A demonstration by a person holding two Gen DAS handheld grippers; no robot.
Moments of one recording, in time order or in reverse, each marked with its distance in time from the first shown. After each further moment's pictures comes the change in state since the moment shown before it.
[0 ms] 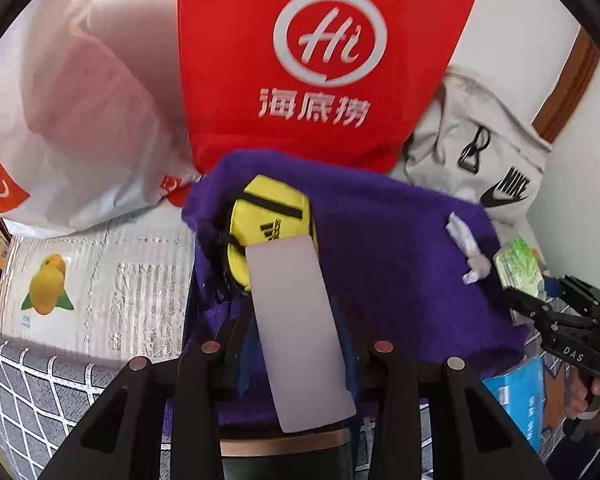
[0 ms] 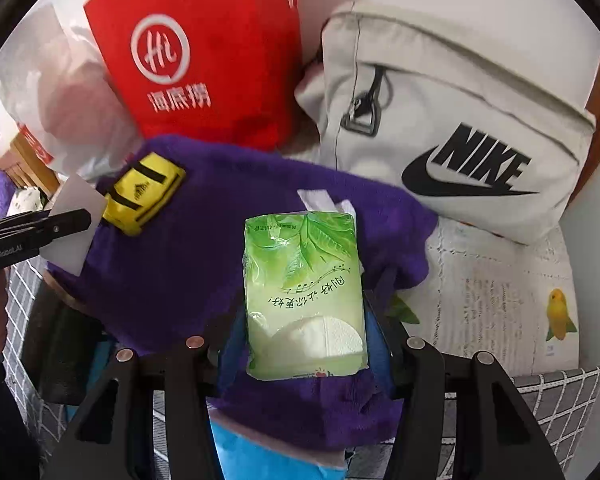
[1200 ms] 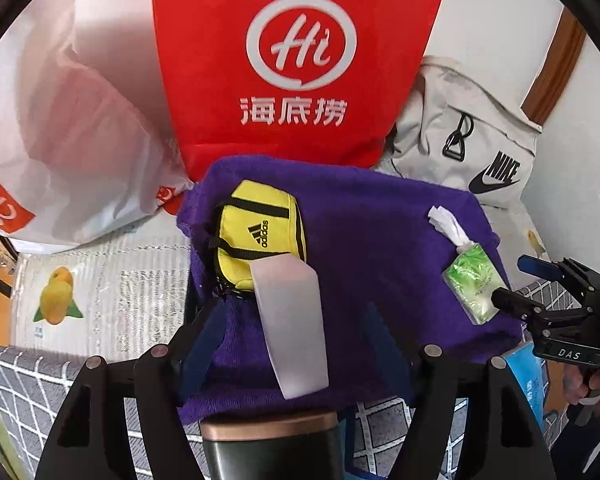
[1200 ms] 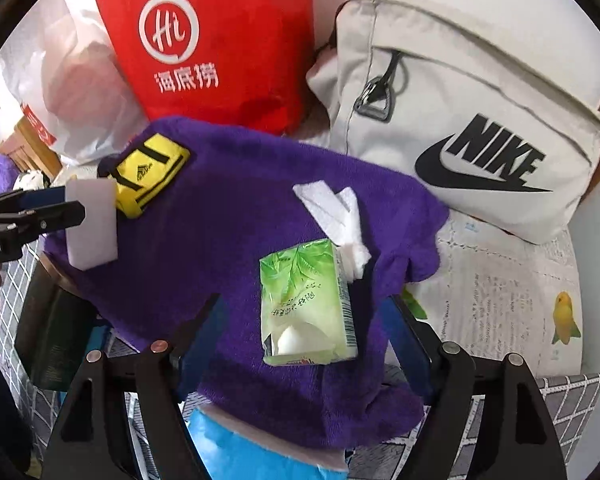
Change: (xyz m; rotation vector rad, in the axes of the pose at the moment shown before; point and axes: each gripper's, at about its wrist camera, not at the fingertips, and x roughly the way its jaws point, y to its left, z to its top) left arm -0.023 -0.018 0.003 0.066 -0.005 0.020; right arm 0.003 0.003 -0.003 -0.030 0.024 0.011
